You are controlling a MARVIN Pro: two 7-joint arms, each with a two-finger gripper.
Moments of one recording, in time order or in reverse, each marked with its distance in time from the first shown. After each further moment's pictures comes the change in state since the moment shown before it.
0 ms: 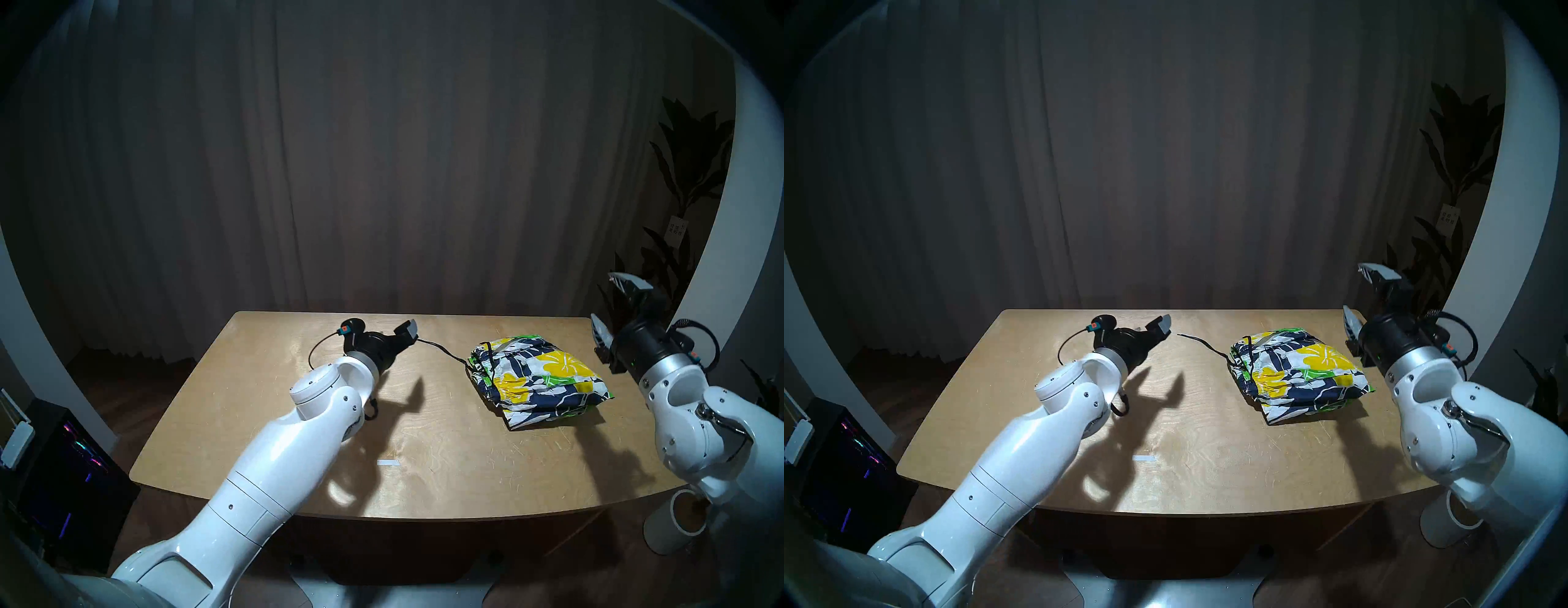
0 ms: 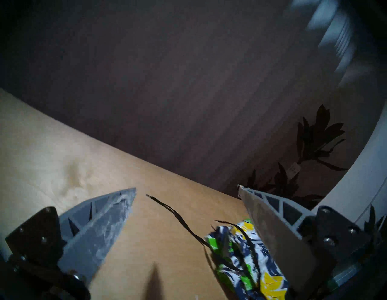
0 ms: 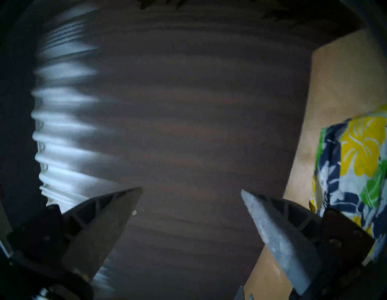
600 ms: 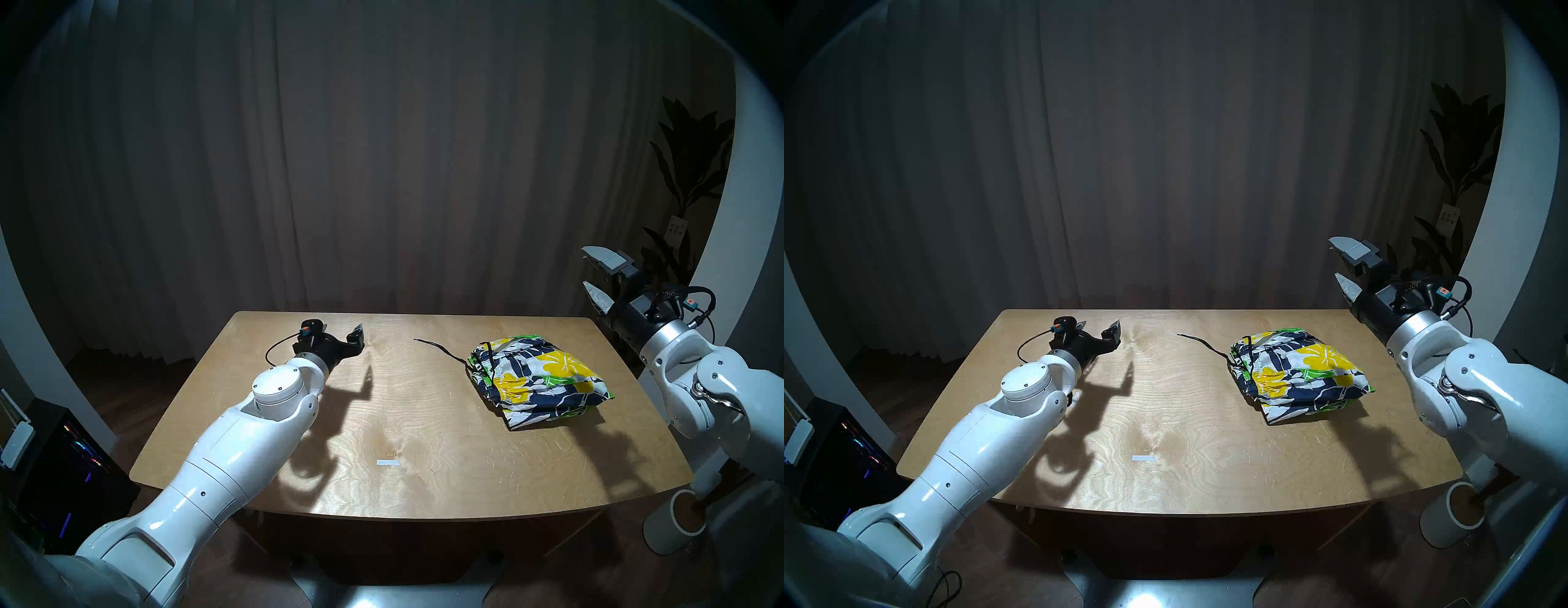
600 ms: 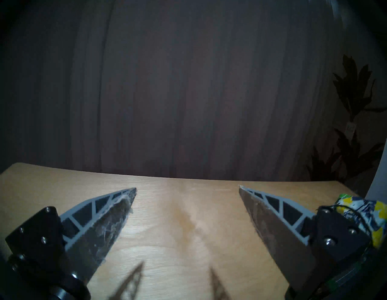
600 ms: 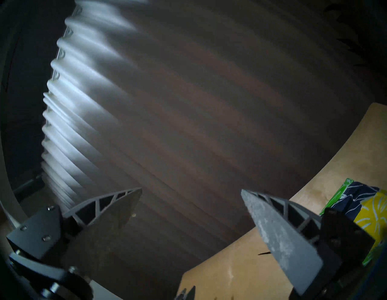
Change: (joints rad) left arm -0.053 0.150 0.020 0.179 0.305 -0.106 -0.041; right arm 0.033 0.158 0.022 0.130 -0.345 0.163 -0.086
